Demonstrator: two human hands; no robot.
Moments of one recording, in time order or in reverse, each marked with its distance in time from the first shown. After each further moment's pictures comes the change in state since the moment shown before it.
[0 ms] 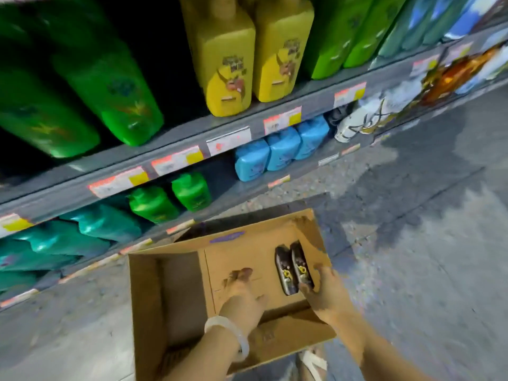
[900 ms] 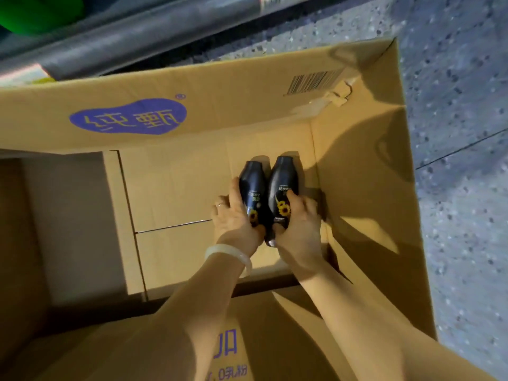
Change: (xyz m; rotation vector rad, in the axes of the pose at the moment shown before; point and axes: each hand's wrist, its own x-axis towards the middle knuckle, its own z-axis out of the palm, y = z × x) left_hand 0.307 -0.112 0.241 -0.023 0.145 -0.145; right_hand 0.249 0.123 0.228 0.044 -0.003 -0.006
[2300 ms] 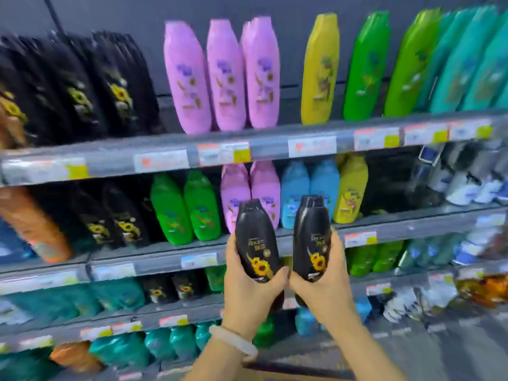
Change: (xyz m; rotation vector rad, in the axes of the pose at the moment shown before) left_hand -0.576 0.216 -0.561 -0.895 0.754 0.905; right_hand -0.520 -0.387 -0.481 0.674 0.302 -0.992
